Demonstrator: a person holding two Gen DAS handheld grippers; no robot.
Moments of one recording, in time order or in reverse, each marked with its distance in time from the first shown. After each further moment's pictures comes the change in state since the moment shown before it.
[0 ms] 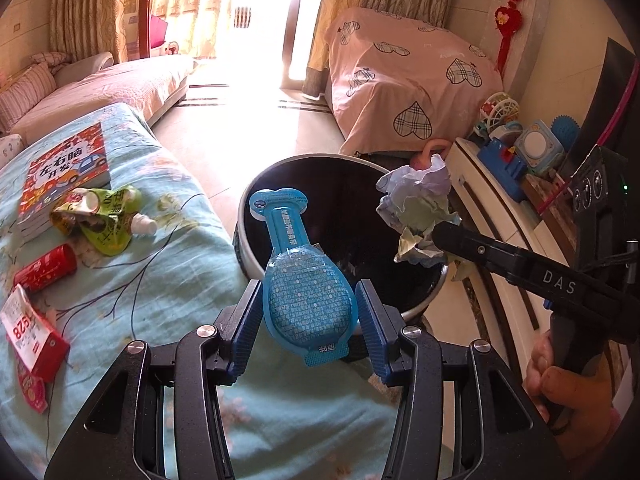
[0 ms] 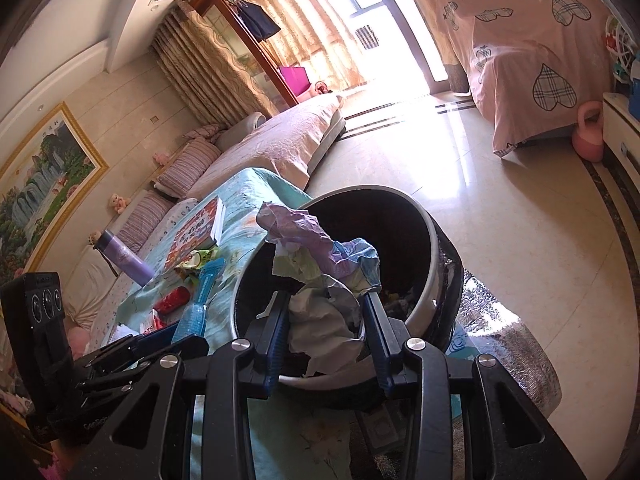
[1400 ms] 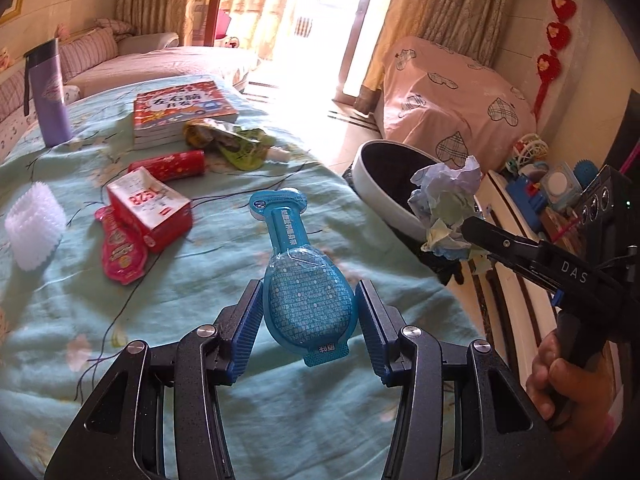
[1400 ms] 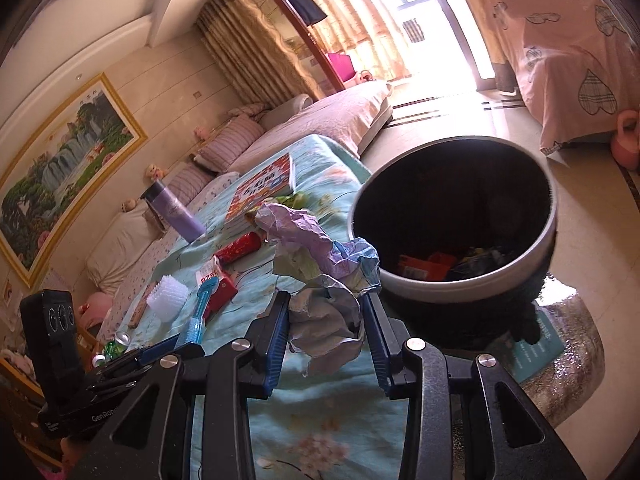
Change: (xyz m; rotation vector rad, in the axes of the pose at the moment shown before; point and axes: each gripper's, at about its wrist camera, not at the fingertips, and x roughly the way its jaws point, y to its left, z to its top) left arm -0.096 0.071 -0.097 -0.178 -0.067 0.088; right arm -0.010 0.075 -0.060 -0.072 0.016 0.111
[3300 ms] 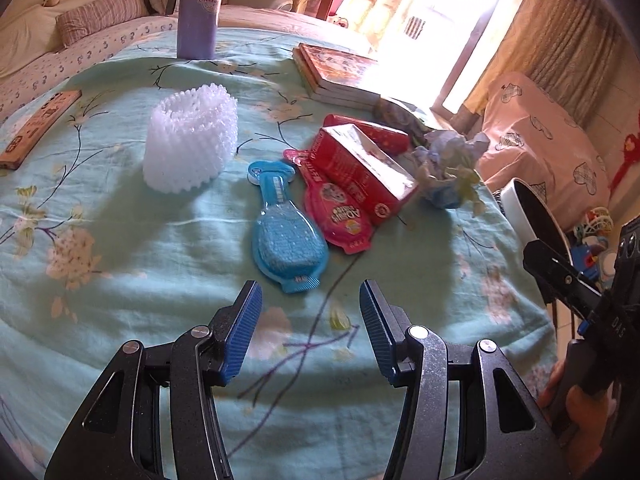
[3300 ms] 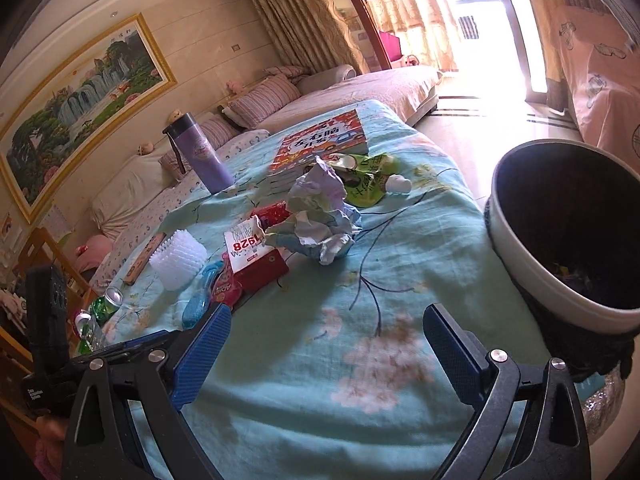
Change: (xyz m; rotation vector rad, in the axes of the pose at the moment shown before) left arm -0.006 0.151 -0.026 -0.312 0.059 0.206; right arm 0.096 0.091 -0.016 -0.192 0.128 0.050
